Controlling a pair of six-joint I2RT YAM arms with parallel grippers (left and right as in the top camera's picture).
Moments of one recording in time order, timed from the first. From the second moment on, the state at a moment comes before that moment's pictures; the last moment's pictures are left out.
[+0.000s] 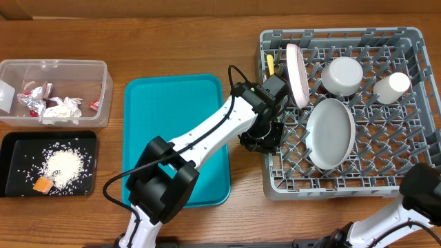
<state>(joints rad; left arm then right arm) -0.77 2.10 1.74 -1.09 0.44 -0.55 -0.59 1.95 2.60 -1.64 0.10 0.62</state>
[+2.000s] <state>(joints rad) -0.60 1.46 1.74 -1.64 -0.21 -0.55 -0.59 1.95 2.60 -1.64 0.10 0.62</state>
